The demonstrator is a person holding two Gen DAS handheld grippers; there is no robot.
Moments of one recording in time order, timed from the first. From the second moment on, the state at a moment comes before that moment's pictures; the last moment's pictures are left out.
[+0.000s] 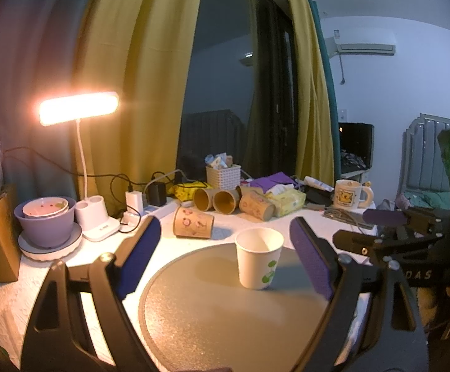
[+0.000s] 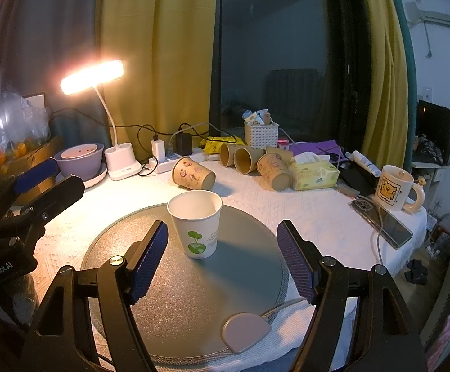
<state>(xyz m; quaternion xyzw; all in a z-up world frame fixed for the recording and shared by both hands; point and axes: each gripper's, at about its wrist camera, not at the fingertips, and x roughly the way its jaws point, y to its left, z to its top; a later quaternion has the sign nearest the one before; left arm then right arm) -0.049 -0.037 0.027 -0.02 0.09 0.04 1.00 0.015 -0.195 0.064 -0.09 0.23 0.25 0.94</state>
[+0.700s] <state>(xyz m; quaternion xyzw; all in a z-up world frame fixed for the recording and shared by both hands) -0.050 -0.038 0.027 -0.02 0.08 0.04 1.00 0.016 -0.194 0.064 -0.09 0.23 0.25 0.94</state>
